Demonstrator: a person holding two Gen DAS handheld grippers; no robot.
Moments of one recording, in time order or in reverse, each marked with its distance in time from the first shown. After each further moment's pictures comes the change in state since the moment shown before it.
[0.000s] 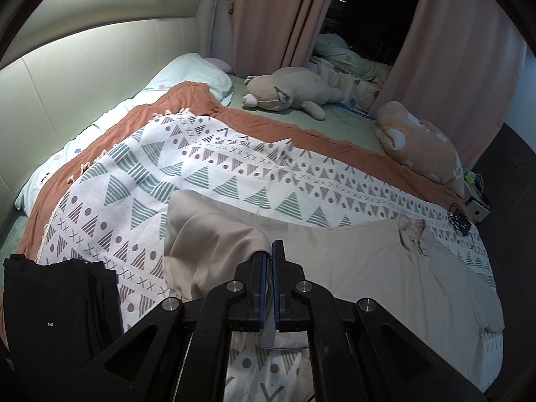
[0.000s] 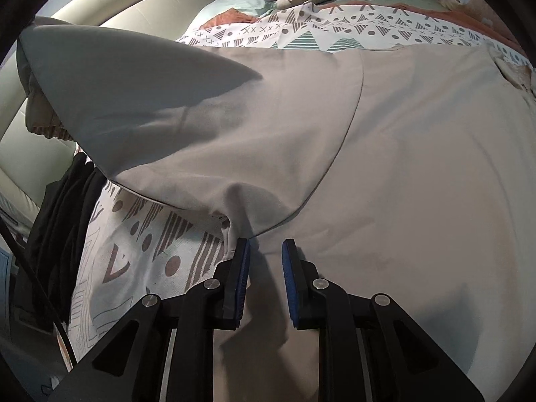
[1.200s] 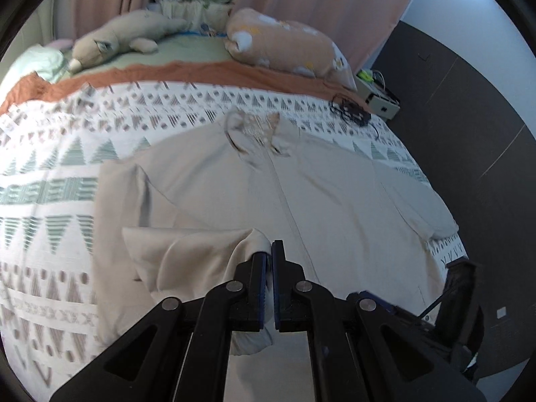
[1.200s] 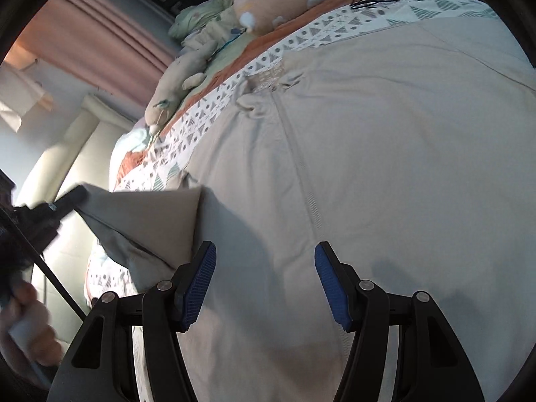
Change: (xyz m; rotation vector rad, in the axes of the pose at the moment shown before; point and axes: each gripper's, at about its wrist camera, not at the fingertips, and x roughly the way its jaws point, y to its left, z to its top) left arm 0.094 -0.265 -0.120 0.295 0.297 -0.389; right arm -0.243 -0.176 -0.108 0.608 -0.309 -0.095
